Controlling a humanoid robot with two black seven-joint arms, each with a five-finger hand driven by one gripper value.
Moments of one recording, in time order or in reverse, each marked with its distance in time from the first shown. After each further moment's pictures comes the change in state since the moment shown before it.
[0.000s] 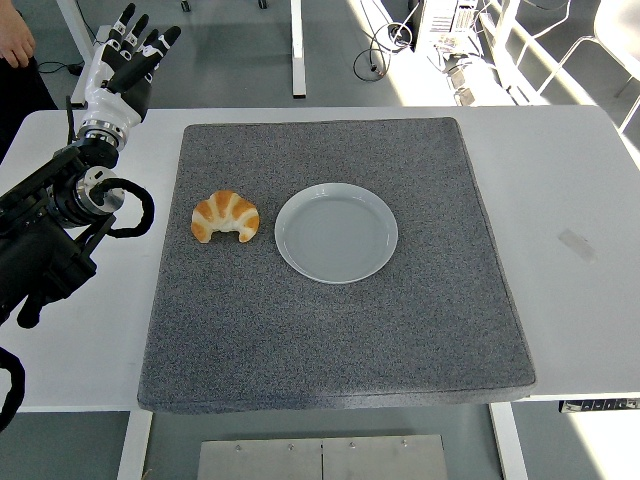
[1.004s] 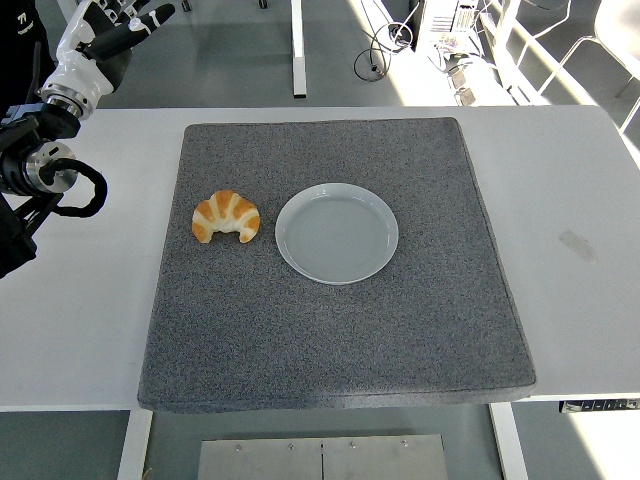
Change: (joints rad) left arm -0.111 0.209 0.292 -0.127 0.012 -0.078 0.002; right arm 0.000 0.000 0.000 0.000 0.000 0.000 0.000
